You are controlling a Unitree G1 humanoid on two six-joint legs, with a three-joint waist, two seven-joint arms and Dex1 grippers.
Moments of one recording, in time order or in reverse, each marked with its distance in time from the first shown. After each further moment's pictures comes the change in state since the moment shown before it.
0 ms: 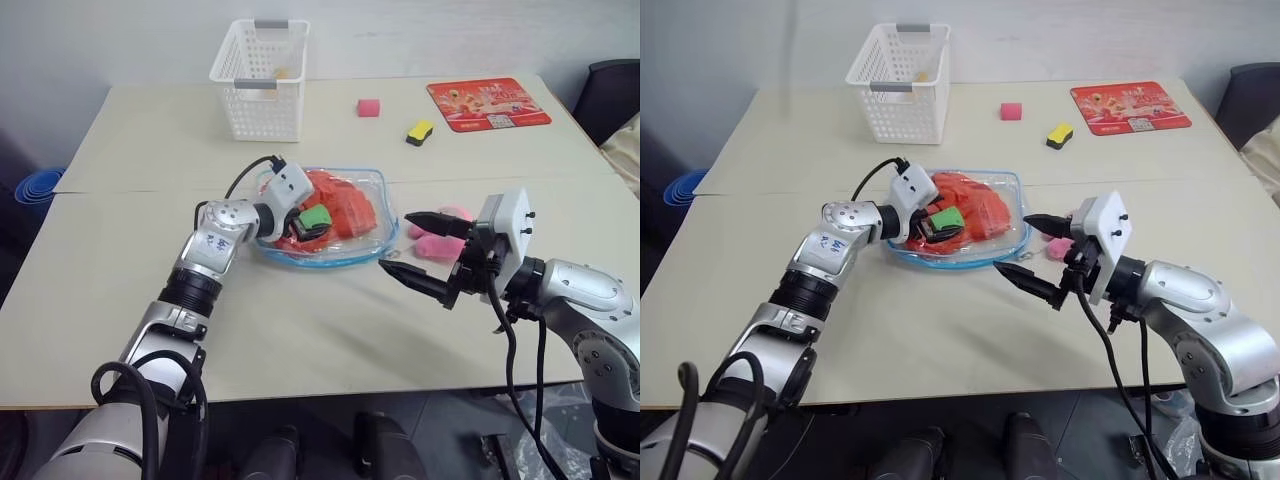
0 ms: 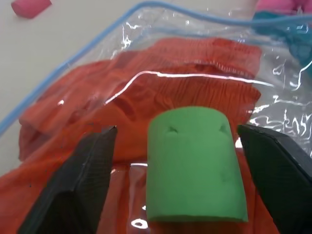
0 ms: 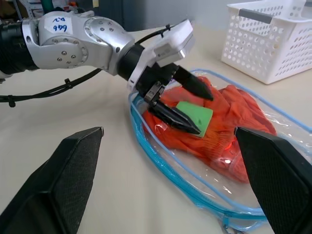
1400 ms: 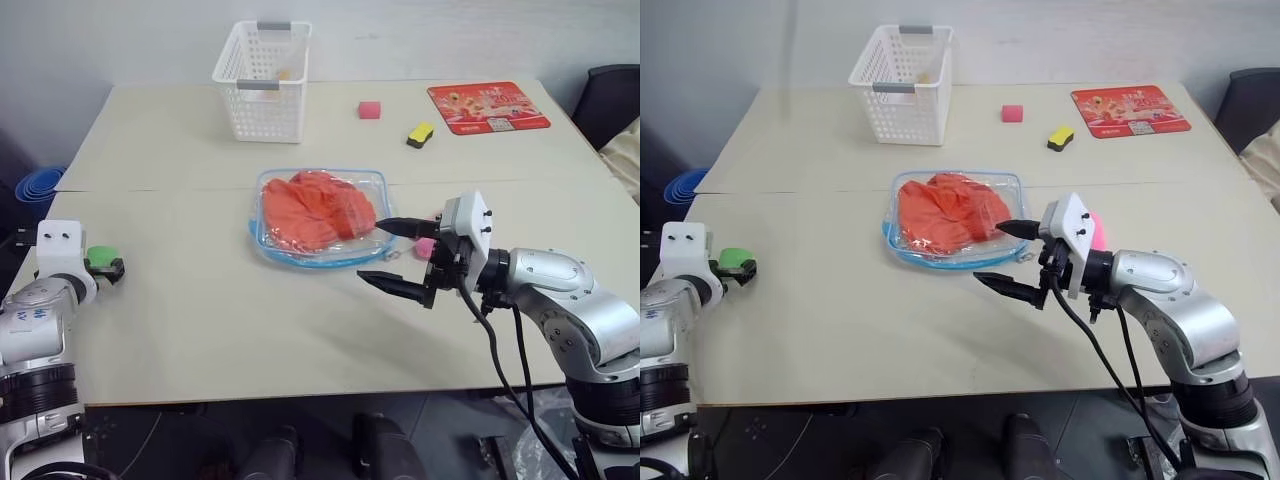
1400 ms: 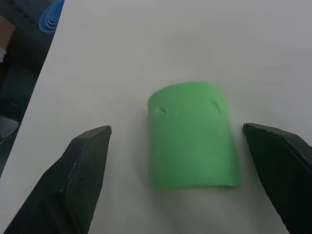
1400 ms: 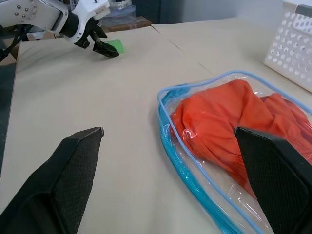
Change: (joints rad) left arm 0.570 0.338 0.688 -0.414 -0.076 0.564 0.476; right arm -0.117 0.023 0.153 0.129 -0.093 -0.067 0.142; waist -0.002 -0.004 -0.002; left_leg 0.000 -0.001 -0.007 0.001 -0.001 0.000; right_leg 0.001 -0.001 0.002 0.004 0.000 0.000
